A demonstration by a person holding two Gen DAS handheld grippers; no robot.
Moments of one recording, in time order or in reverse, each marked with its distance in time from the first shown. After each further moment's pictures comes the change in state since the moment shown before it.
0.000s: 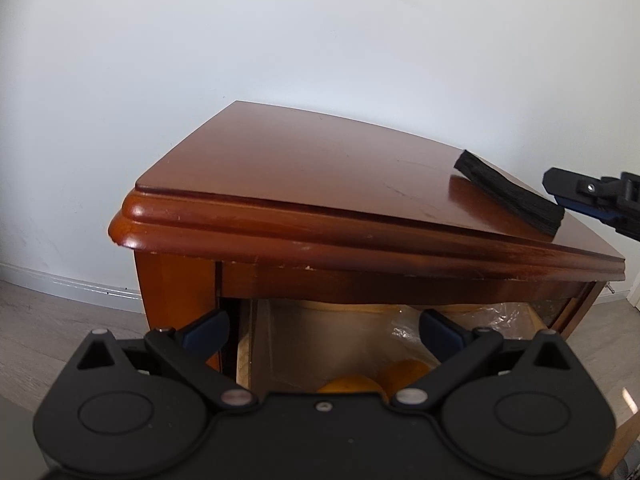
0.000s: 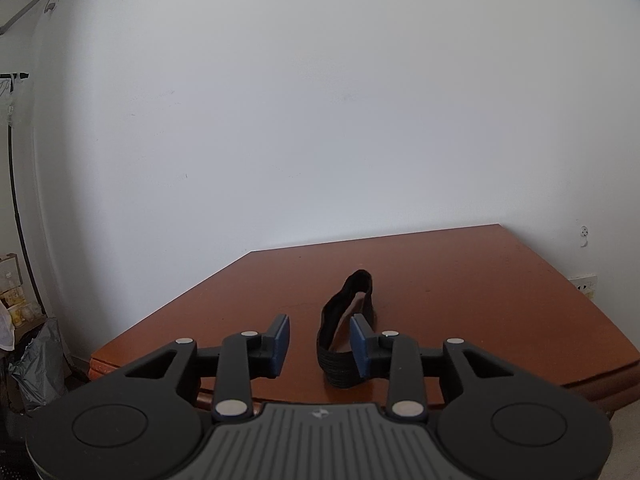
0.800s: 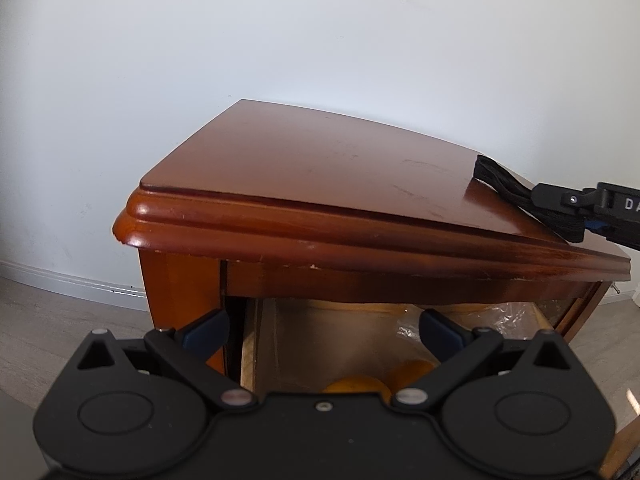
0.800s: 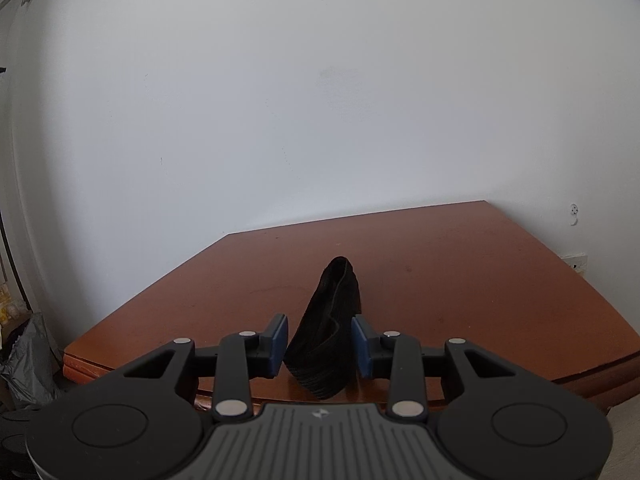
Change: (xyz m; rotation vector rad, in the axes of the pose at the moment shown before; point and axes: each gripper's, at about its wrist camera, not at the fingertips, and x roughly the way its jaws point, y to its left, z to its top) left arm 0.006 -0.003 -0.001 0.001 0.006 0.011; right arm 0.025 -0.005 0.001 0.008 0.078 -0.044
